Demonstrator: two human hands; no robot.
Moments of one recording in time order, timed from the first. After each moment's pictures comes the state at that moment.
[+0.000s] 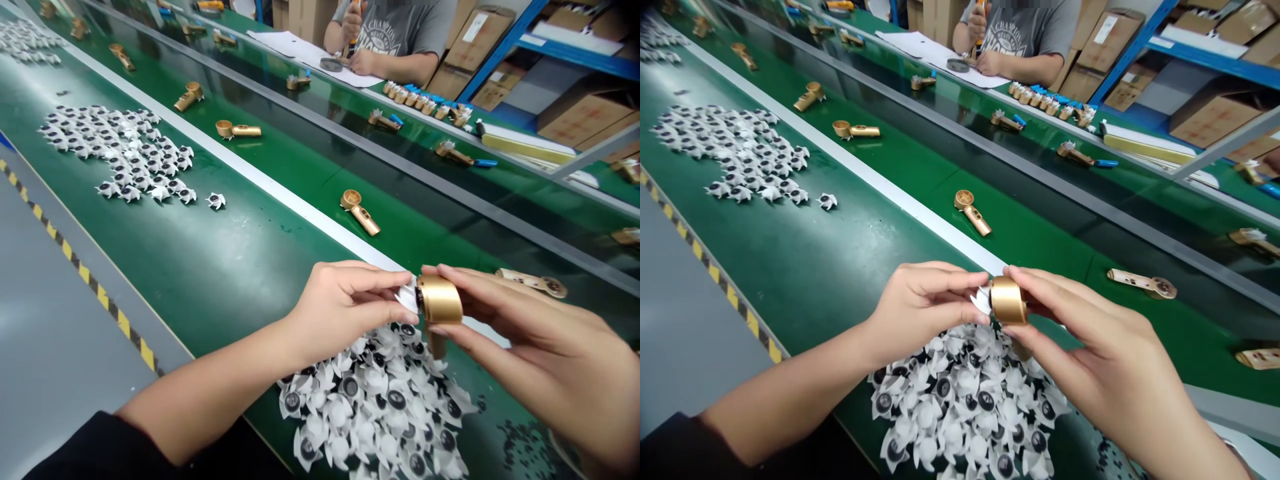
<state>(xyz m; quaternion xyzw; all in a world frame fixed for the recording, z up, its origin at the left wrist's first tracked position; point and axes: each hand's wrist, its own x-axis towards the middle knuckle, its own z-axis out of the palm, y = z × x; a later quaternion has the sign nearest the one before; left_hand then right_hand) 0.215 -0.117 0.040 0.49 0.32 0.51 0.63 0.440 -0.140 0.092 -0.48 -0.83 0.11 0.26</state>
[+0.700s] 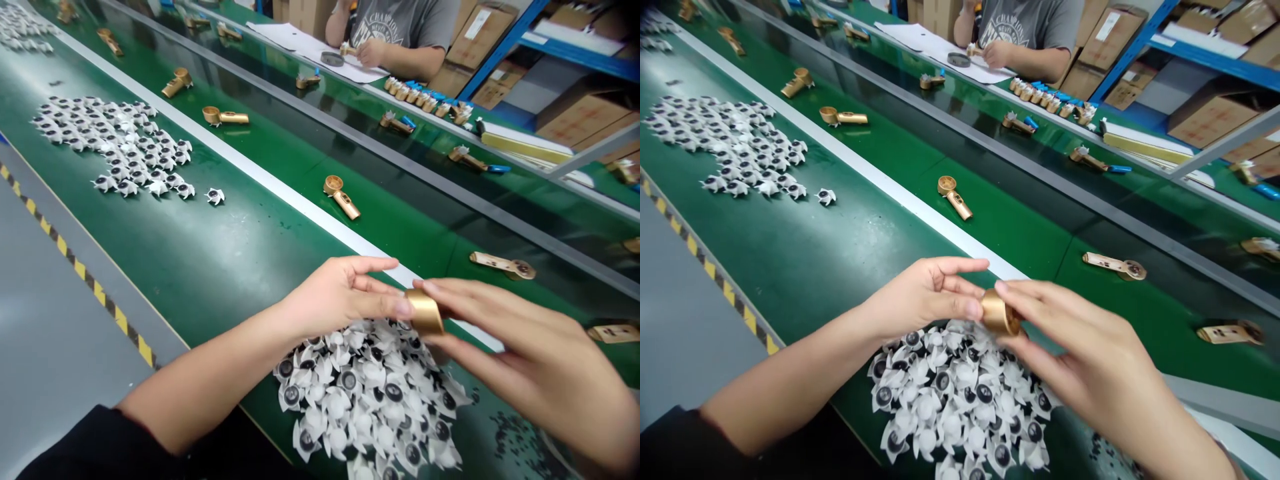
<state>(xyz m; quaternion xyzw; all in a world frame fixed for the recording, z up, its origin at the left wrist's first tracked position) 0.207 -0.103 0.038 0.36 0.31 0.31 0.82 0.450 -0.140 0.089 -0.42 -0.88 0.10 0.21</state>
